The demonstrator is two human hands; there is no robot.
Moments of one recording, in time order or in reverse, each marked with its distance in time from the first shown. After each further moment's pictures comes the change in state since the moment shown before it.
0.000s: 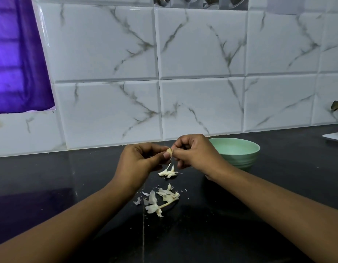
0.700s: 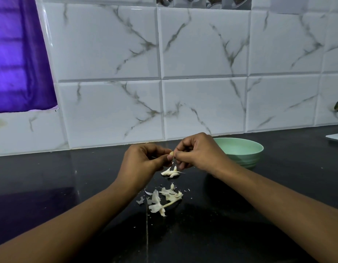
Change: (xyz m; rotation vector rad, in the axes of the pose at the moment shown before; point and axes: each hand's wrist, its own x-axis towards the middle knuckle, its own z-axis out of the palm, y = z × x) left_hand 0.001 -0.003 -0.003 0.160 0.009 0.048; right_hand 0.004 0.002 -0.004 -0.132 -0.058 -0.022
